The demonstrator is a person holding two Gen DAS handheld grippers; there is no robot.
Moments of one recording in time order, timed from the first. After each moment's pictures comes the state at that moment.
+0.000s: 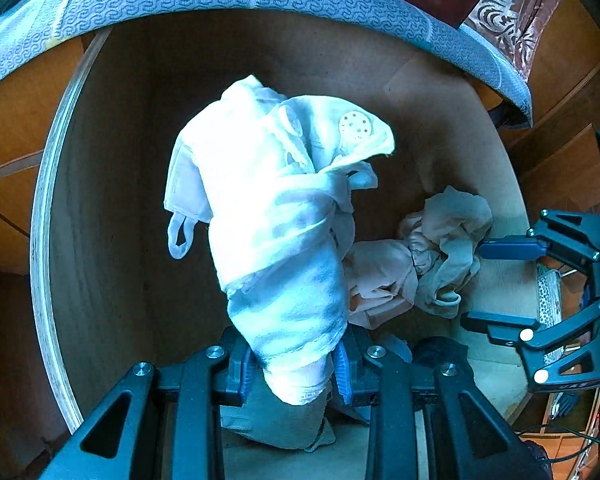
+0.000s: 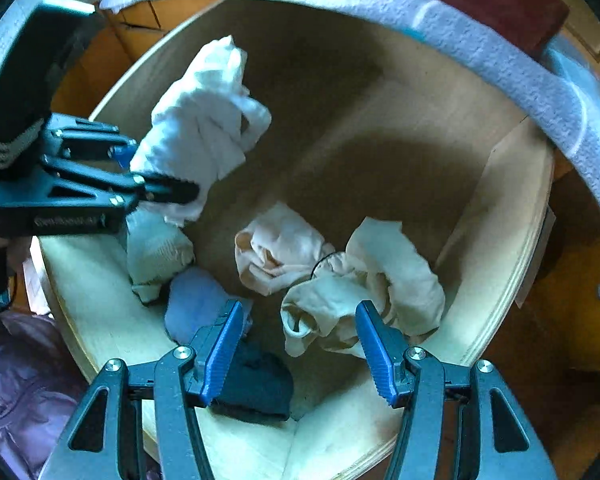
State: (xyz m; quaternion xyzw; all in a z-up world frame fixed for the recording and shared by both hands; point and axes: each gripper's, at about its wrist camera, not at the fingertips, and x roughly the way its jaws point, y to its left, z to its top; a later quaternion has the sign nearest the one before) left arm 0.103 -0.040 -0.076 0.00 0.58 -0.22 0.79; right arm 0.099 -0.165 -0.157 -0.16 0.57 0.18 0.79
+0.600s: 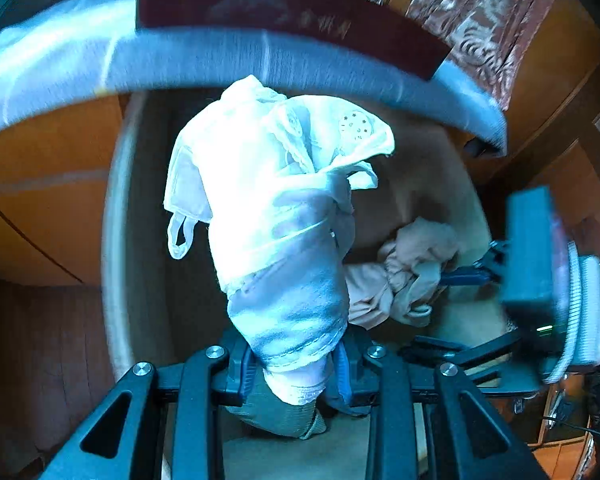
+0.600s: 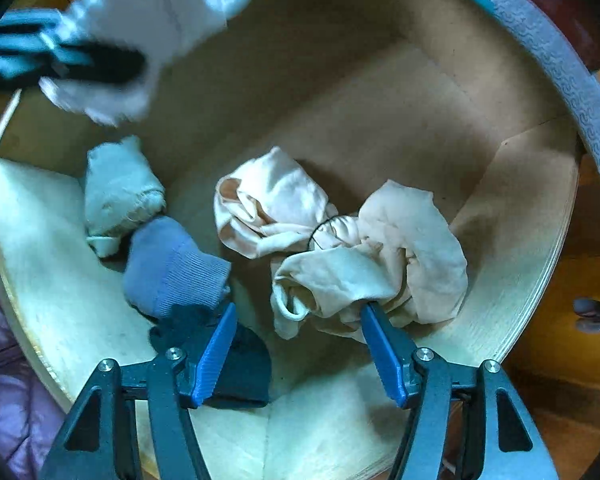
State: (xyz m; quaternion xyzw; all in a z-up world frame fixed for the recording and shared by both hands) left arm 0.083 -0.039 -0.056 -0.02 0.53 -0.23 0.82; right arm 0.096 -0.129 -0.208 -0.27 0.60 0.13 0.74
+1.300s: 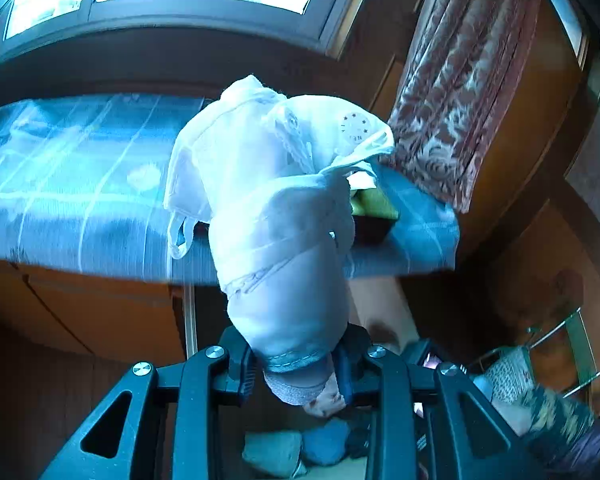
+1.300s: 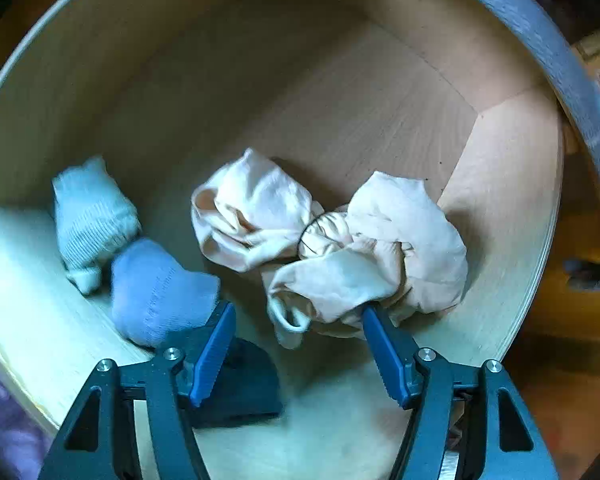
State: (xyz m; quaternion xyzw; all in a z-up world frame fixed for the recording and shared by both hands) left arm 0.103 -0.005 0.076 -0.07 0.39 -0.24 0.89; right arm 0.106 -0.096 -0.223 -0.22 0.61 0.06 0.76
